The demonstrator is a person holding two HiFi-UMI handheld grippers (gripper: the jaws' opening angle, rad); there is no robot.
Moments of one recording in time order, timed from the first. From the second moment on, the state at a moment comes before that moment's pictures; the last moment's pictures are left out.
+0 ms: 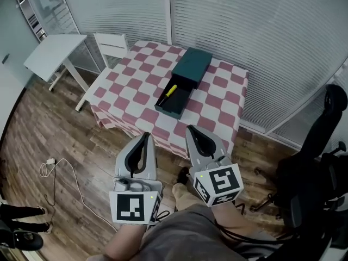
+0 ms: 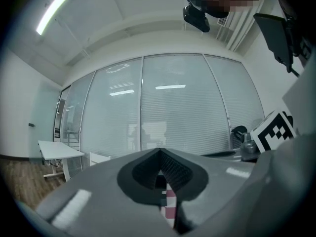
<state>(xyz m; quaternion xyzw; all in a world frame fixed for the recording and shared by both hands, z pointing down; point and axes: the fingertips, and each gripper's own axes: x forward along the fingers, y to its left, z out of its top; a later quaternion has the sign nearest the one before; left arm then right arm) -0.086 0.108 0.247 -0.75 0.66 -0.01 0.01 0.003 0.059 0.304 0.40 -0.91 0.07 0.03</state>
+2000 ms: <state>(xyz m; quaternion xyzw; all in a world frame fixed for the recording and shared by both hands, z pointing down) -0.208 -0.268 0.382 -0.87 0.46 -0.10 -0.12 -0.093 -0.236 0.528 0.60 -0.72 0.28 0.20</state>
